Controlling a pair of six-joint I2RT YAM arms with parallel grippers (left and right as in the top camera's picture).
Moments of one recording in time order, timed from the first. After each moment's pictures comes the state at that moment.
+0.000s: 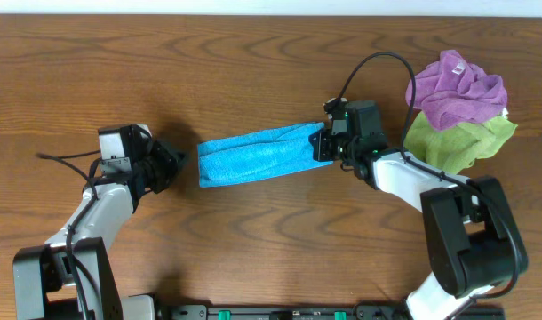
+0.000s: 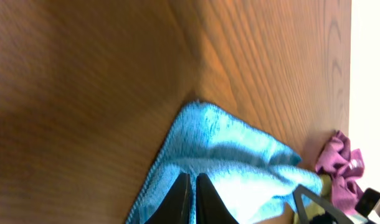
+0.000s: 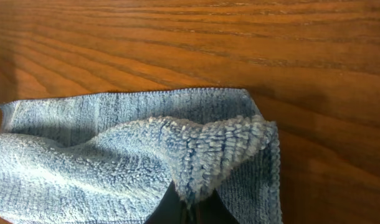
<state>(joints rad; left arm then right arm) 0.13 1.52 0.65 -0.10 0.56 -0.81 0.29 1.82 0.87 0.10 -0.35 0.31</state>
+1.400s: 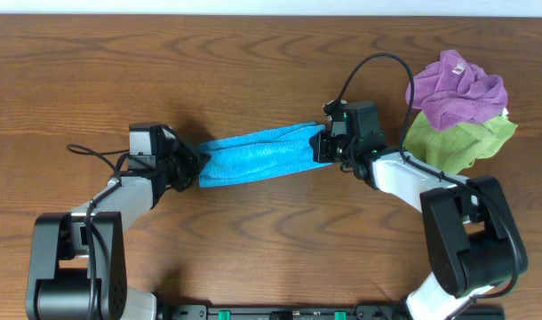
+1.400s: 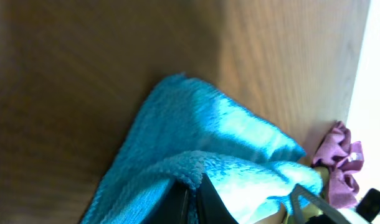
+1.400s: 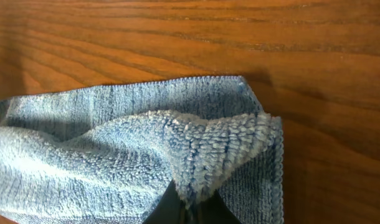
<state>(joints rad) 0.00 1.65 0.65 0.06 0.54 -0.96 0.29 1.82 0.87 0.07 -0.34 0.33</state>
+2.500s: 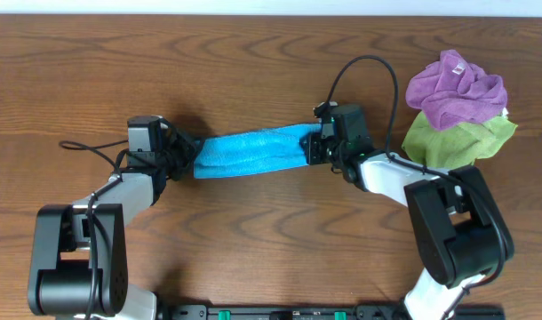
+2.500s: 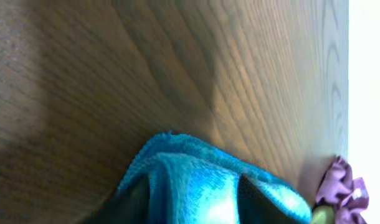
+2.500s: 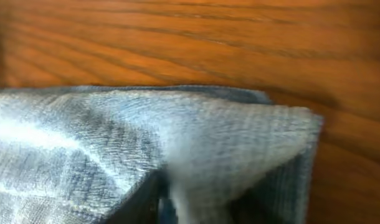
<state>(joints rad) 0.00 1.69 0.67 0.18 0.41 -0.97 0.35 1.89 0.87 0.16 -0.27 0.33</state>
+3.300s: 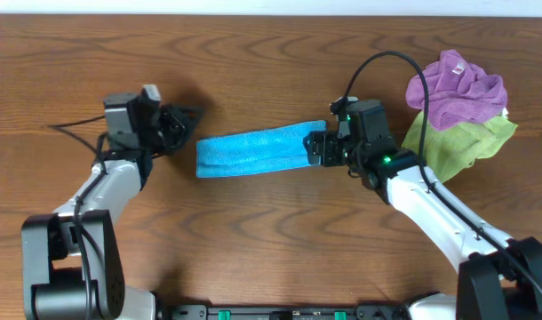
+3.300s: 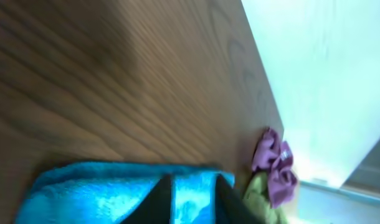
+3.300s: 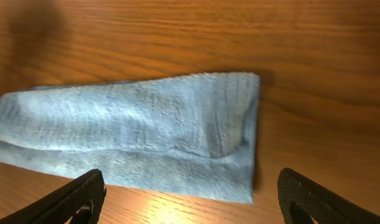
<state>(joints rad) 0.05 1.65 0.80 0.17 0.67 -0.93 0.35 1.54 0.88 -0.22 -0.15 0.33</state>
